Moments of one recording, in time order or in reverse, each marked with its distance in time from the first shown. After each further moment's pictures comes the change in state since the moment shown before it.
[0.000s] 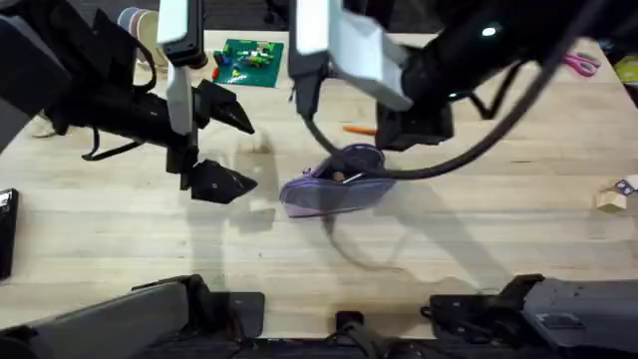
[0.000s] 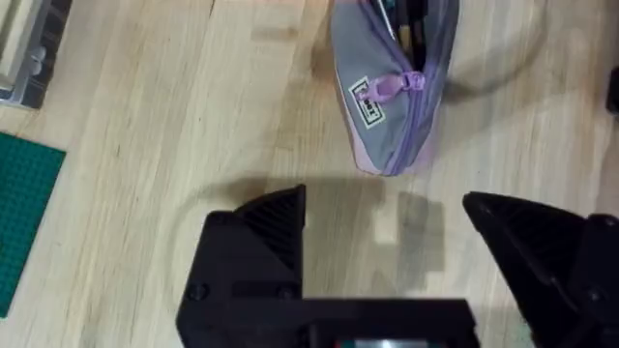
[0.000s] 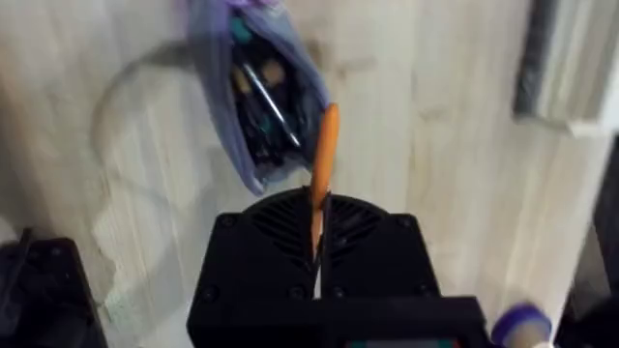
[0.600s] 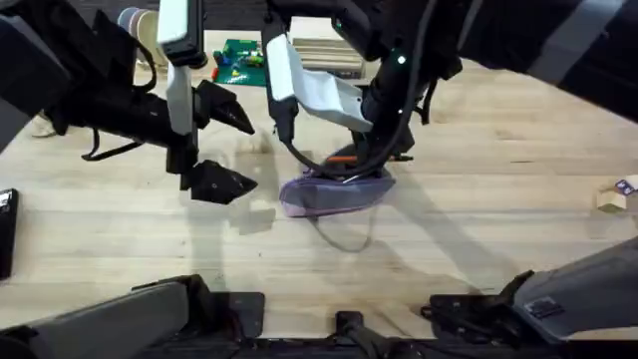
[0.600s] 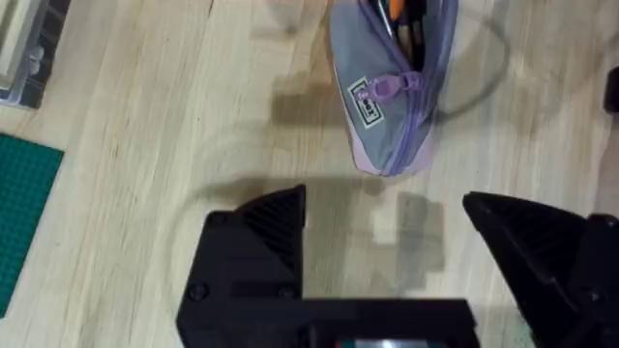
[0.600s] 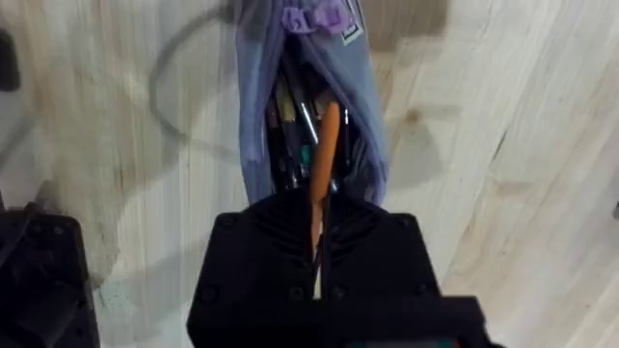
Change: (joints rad) left arm 0.000 0.000 0.000 -0.003 0.000 0.000; right arm 0.000 0.224 0.000 -0.008 -0.082 -0.132
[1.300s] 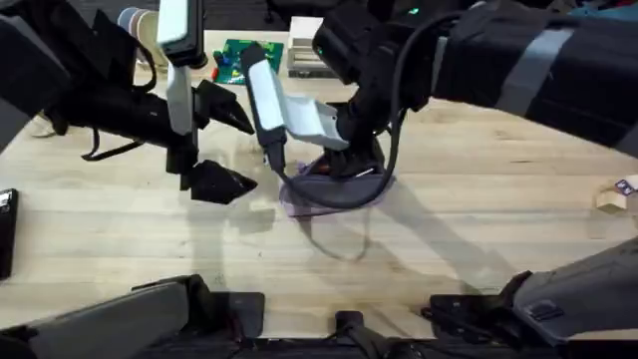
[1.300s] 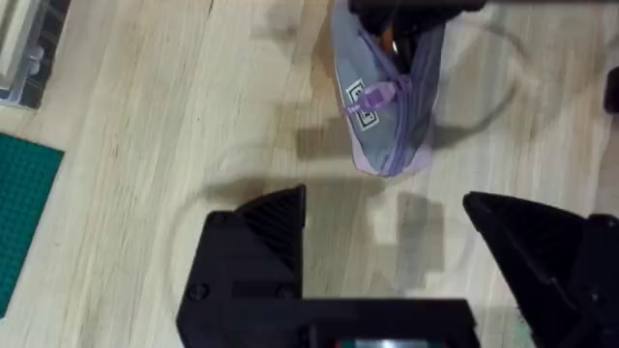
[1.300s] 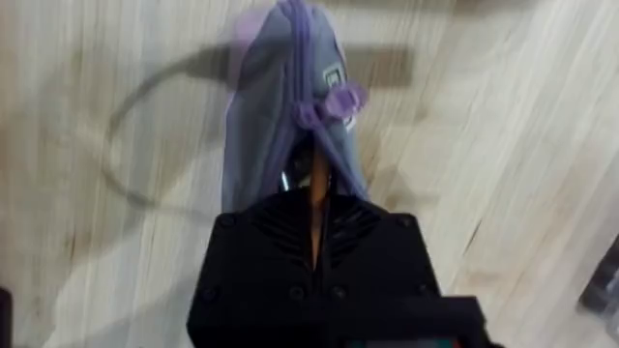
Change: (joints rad) left arm 0.000 0.000 0.000 0.000 0.000 0.000; right arm 0.057 0.000 -0.147 0.275 -0.096 -0.049
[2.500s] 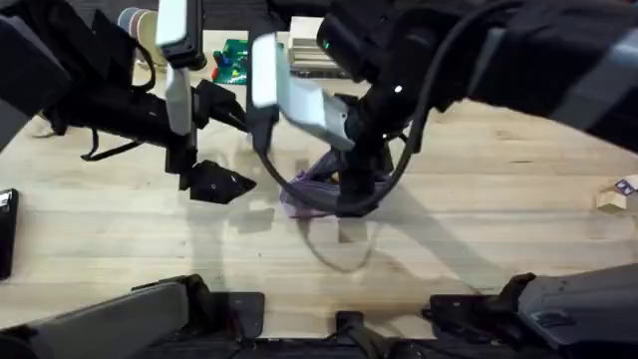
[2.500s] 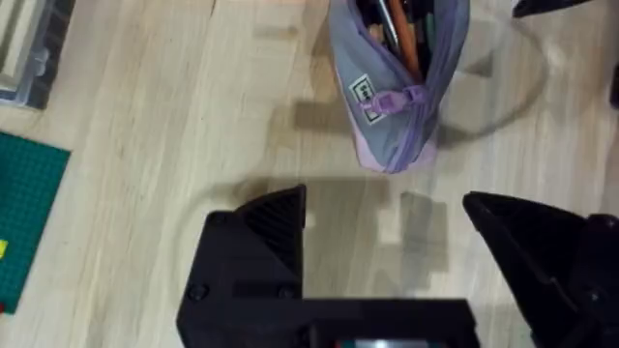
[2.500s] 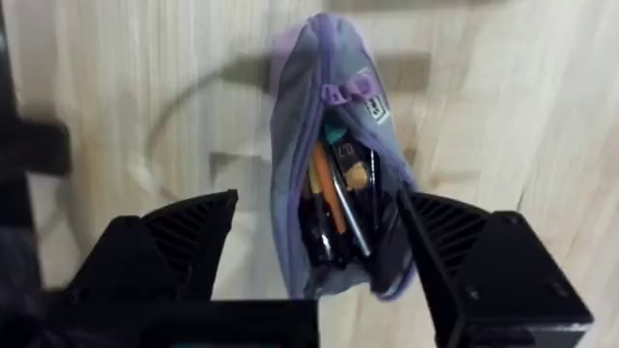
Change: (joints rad) left arm 0.006 0.000 0.000 0.001 -0.001 0.016; right arm 0.040 -0.103 0.011 -0.102 0.001 0.274
